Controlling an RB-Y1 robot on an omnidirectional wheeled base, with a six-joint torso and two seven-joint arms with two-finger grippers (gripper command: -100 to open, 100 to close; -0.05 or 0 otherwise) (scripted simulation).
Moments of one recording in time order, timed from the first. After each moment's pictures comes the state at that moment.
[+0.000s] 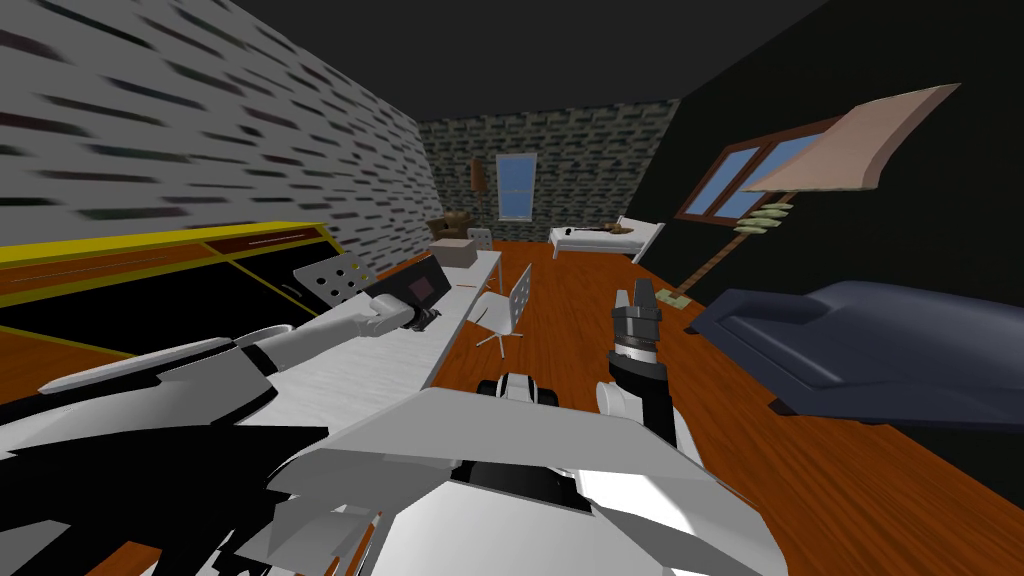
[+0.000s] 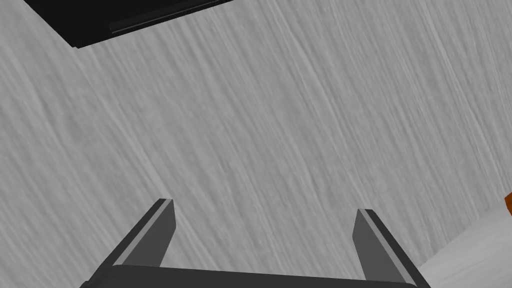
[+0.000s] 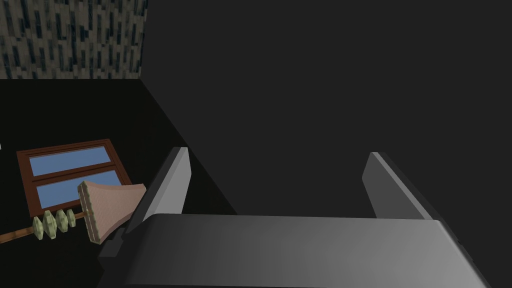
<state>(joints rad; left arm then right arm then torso) -0.29 1.25 -0.62 -1.47 -2.20 -0.83 -0.14 0.50 0.02 0.02 -2.31 0.12 -0.43 0.13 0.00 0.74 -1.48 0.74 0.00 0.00</state>
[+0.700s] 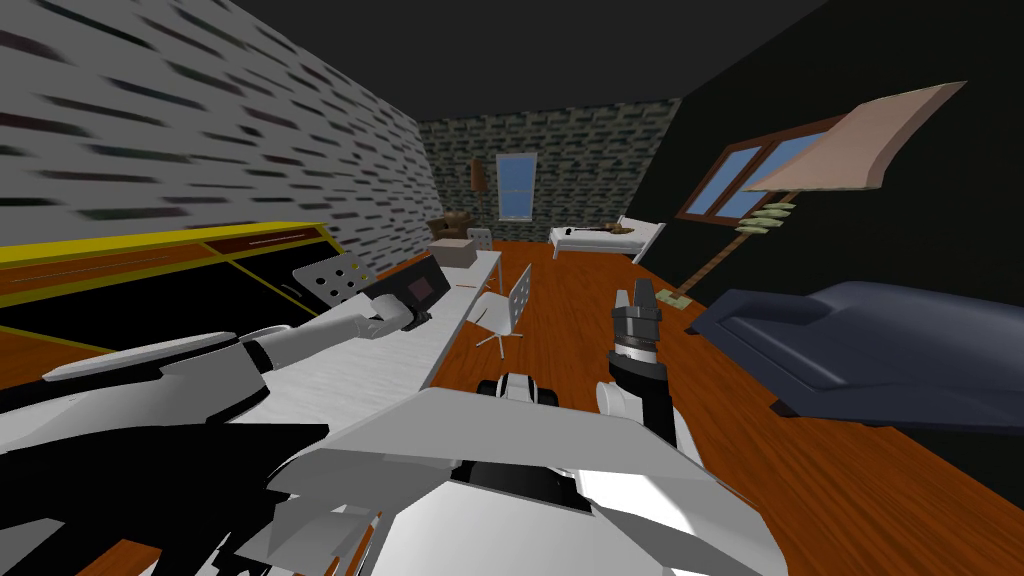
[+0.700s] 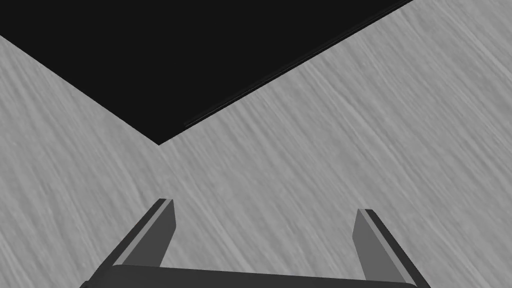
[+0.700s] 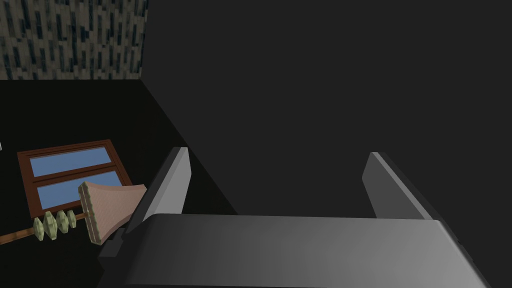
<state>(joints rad) -0.34 1.29 -0.74 -1.45 -2.40 -0.89 -0.18 0.50 0.02 0.02 -2.31 0.12 -0.43 0.13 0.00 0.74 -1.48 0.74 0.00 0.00</state>
